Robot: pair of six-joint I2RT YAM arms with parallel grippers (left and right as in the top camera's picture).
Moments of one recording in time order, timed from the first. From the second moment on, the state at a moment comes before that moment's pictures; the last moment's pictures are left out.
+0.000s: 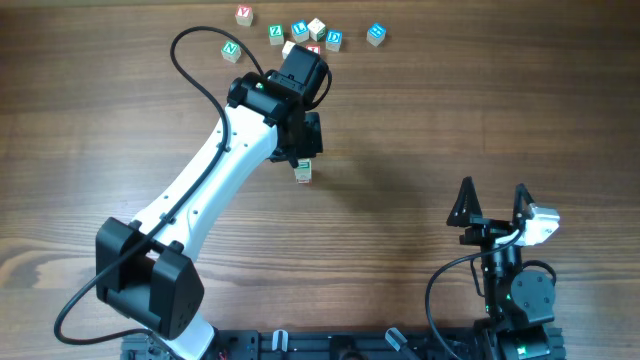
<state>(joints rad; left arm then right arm) -0.50 1.78 1.58 -1.14 -0.03 -0.58 0.18 0.02 0.01 0.02 0.22 0.28</state>
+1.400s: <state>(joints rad) -0.50 1.78 1.58 -1.12 -0.05 -0.60 0.18 0.02 0.01 0.02 0.22 0.28</state>
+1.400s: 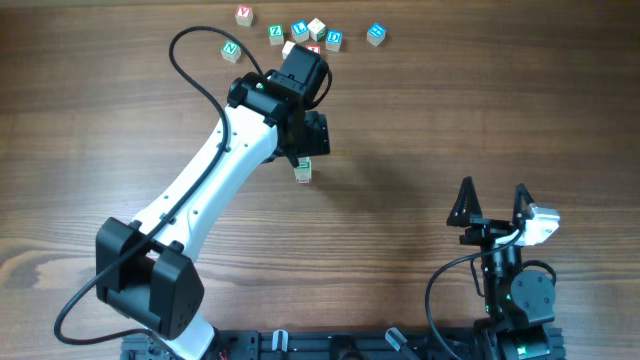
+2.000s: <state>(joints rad) -0.11 1.78 1.57 -0.99 -0.09 -0.60 0.18 0.02 0.01 0.02 0.22 0.28</state>
